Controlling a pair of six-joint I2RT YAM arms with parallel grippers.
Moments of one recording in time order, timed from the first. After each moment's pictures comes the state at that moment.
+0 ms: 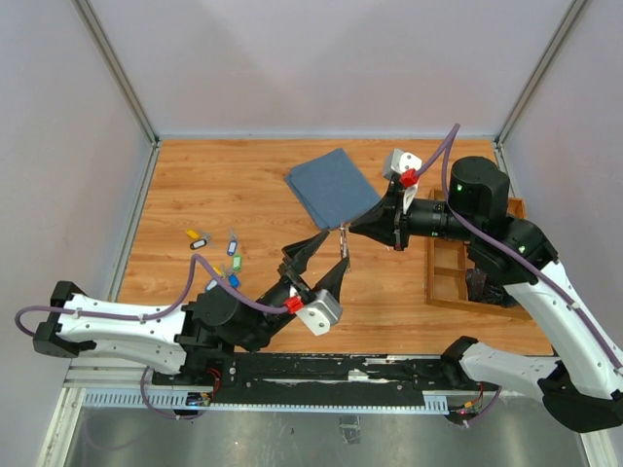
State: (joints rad) left arm -1.61 0.98 0.89 0.45 -0.71 0.88; right arm 0.68 1.03 1.44 -0.65 -0.62 -0.13
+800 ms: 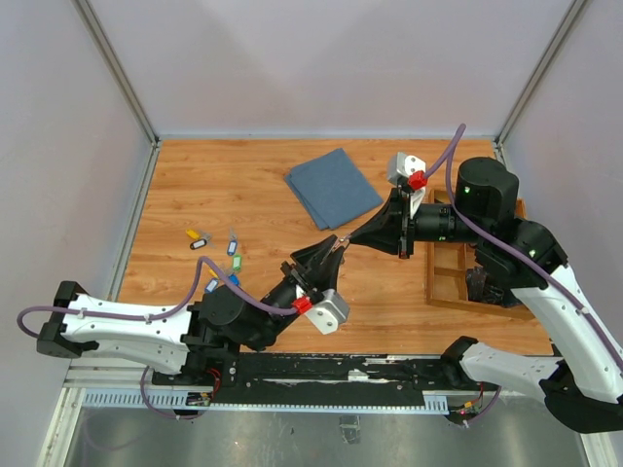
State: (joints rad) left arm -1.60 1.03 0.89 0.48 -0.72 0.93; right arm 0.70 1.03 1.48 -0.70 -0.70 -0.08
